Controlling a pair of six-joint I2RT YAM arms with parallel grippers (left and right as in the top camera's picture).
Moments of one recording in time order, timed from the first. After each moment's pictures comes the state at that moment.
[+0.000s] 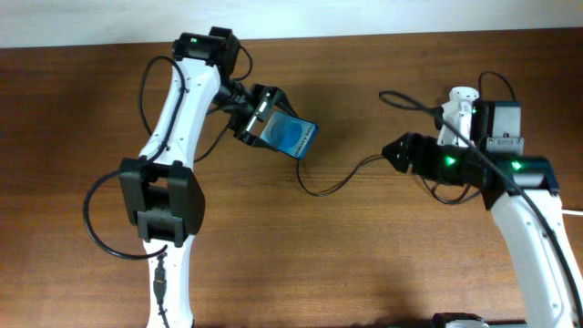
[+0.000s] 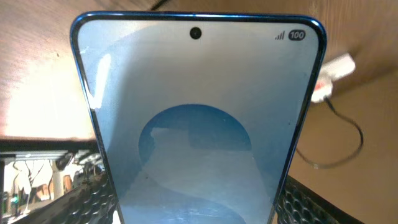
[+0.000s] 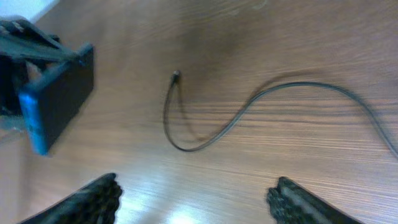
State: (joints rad) left arm -0.23 2.35 2.29 -1.56 0.79 -1.05; right arm -0.06 1.32 1.13 -0.82 -0.55 0.30
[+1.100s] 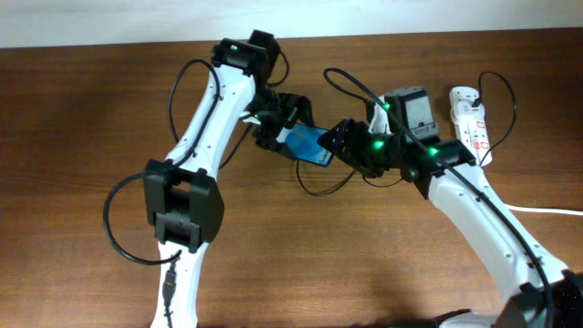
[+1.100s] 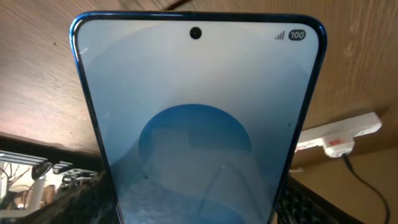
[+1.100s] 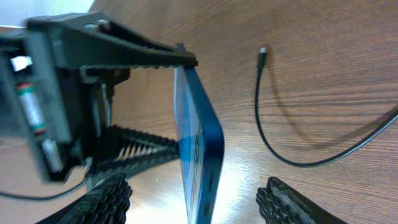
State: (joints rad) left arm -0.37 2.35 2.29 -1.48 0.62 -1.35; right arm 0.27 1.51 1.13 -0.50 -0.55 0.81
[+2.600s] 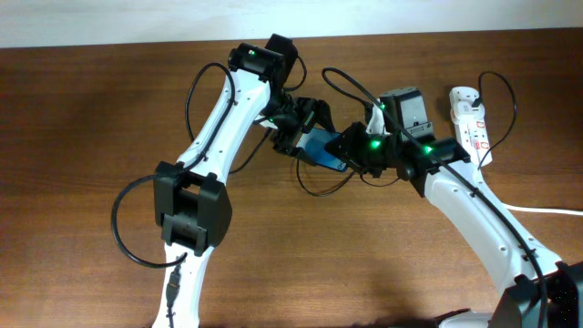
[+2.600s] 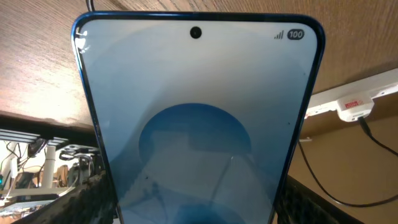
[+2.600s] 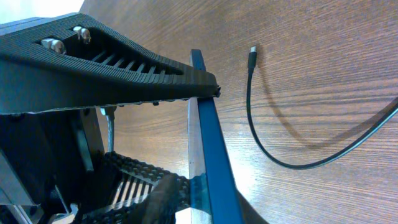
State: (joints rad) left arm -0.42 2.35 2.29 -1.48 0.73 -1.36; right arm 0.28 1.53 1.13 -0.49 -0.52 0.83
